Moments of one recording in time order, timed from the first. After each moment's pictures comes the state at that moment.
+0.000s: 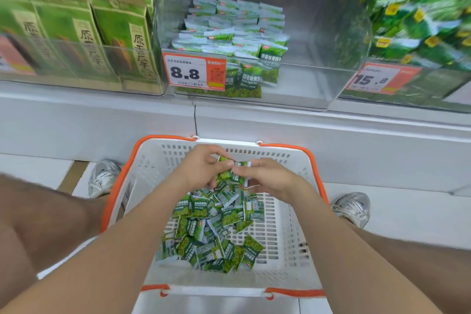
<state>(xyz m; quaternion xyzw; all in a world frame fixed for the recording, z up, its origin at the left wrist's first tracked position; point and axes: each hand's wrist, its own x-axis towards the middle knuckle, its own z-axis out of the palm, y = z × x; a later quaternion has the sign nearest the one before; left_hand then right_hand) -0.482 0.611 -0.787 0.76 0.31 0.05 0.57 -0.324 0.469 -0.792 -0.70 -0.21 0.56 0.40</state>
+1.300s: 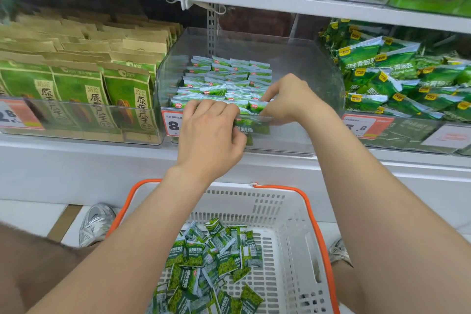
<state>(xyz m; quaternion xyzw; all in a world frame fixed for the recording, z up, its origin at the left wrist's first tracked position) -0.422 0.618 -0.636 0.91 0.25 0.33 0.00 -0.248 0.546 -0.564 -0.89 -0.37 0.10 0.24</state>
